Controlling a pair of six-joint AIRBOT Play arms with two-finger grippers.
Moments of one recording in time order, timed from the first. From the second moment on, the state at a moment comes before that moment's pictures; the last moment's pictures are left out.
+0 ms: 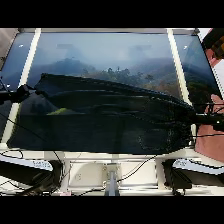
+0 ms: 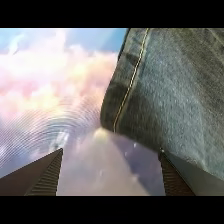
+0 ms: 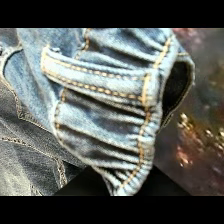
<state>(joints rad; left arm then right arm) 0.65 -1.71 1.29 0.83 -0.94 -0.91 -0.85 -1.40 0.77 -0.84 1.24 0.70</state>
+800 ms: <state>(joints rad) 0.62 -1.81 1.29 0.65 -0.91 -0.59 -0.85 -1.40 0.77 -0.84 1.21 0.71</state>
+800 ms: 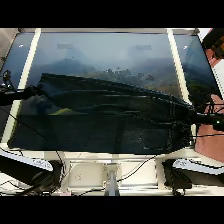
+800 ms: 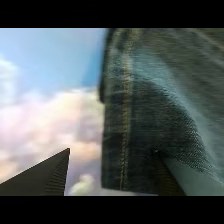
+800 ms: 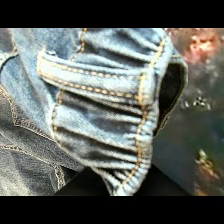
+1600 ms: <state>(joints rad) 0.61 -1.85 1.30 0.46 -1.09 -0.53 -0.85 -1.40 0.77 -0.84 1.21 0.73</state>
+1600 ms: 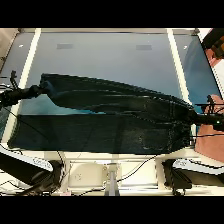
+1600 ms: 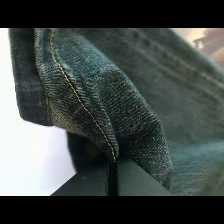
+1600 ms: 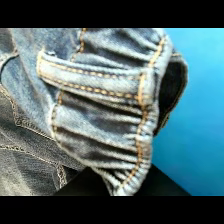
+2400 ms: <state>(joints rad) 0.73 -1.70 1.47 0.97 -1.29 -1.10 -0.85 -1.35 0.77 -0.81 1.23 0.77</state>
